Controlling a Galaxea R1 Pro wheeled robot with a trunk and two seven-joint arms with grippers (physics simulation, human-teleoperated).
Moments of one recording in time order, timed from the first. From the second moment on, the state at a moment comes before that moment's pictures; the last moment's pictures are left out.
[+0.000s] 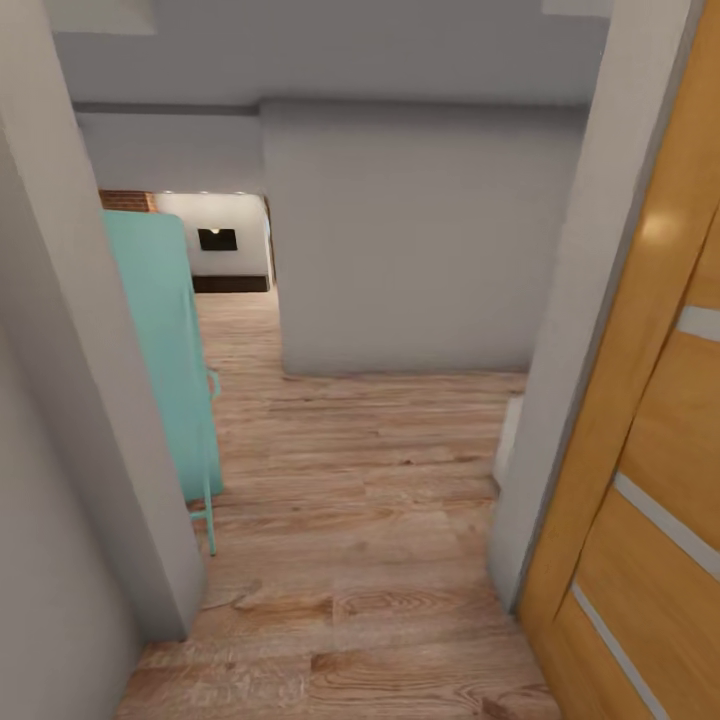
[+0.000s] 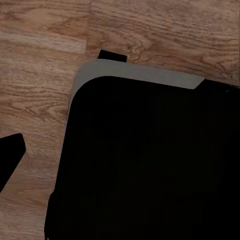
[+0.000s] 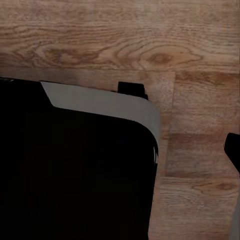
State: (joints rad) left arm 0.00 0.00 0.06 -0.12 0.18 -0.04 0.01; right arm -0.14 -0.01 0.20 0.03 -0.10 -0.07 0.02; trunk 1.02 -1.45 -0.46
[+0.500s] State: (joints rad) left arm 0.00 0.00 0.05 -0.12 0.18 -0.04 0.01; right arm -0.14 -0.01 0.20 0.03 -0.10 -0.07 0.02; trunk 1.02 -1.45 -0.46
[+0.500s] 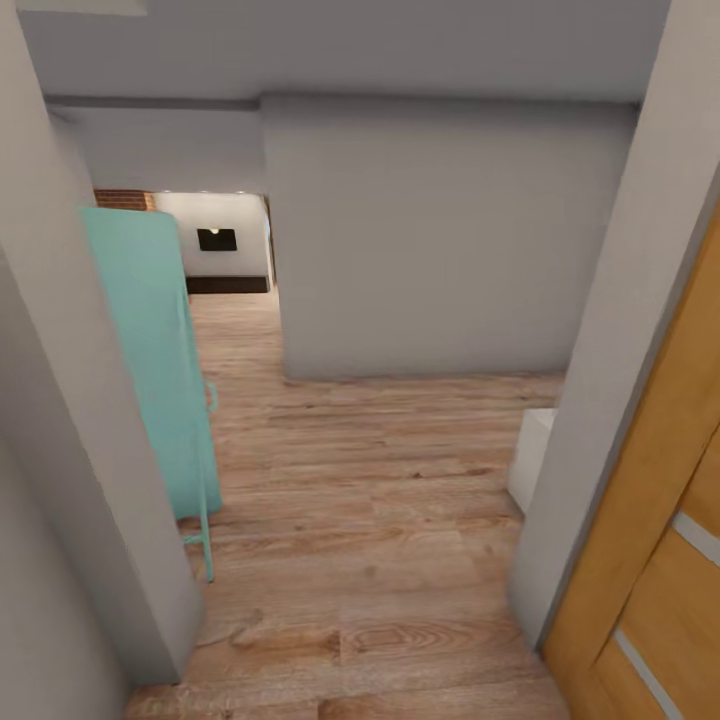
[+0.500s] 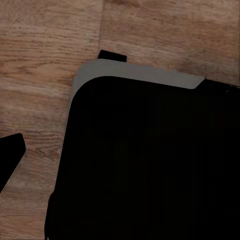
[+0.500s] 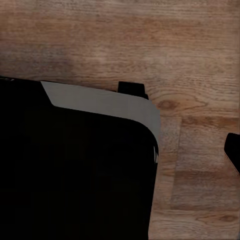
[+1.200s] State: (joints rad) left arm 0.00 0.00 0.06 -0.12 0.18 -0.04 0.01; right arm -0.14 -0.01 0.20 0.03 -0.10 -0.07 0.02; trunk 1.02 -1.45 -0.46
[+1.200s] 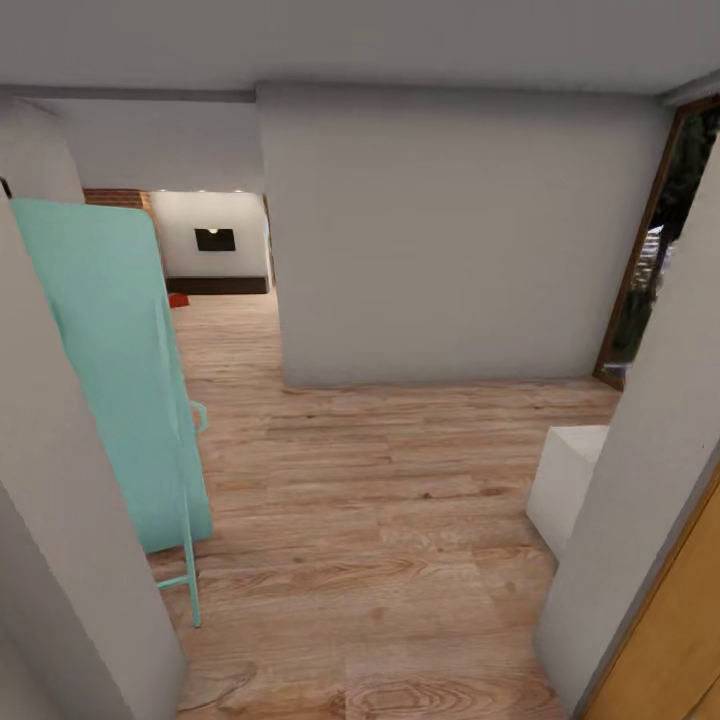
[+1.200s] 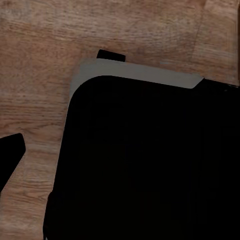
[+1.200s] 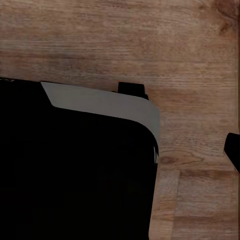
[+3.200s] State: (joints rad) left arm 0.00 0.00 0.06 -0.12 0.18 -0.04 0.01; right arm -0.14 -0.01 0.20 0.03 -0.10 -0.08 0.02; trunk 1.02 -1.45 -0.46
